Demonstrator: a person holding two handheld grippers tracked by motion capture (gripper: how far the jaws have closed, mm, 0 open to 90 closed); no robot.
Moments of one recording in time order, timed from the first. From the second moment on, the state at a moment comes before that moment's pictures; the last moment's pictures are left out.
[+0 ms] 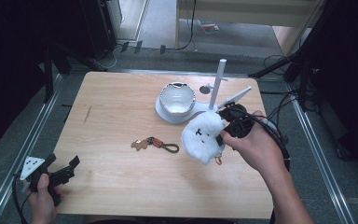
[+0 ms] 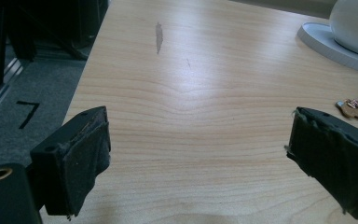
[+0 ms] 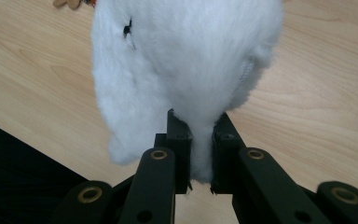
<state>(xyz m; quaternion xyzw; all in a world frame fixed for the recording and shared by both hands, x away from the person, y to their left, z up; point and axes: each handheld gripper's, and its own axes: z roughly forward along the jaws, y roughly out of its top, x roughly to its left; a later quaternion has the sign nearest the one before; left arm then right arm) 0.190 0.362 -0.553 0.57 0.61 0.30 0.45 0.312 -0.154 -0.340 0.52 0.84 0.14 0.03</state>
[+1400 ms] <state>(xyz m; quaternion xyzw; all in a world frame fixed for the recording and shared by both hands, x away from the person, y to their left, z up) 0.189 0.362 -0.553 0.58 0.61 0.30 0.46 0.438 -0.067 -0.350 0.57 0.81 0.13 0.09</state>
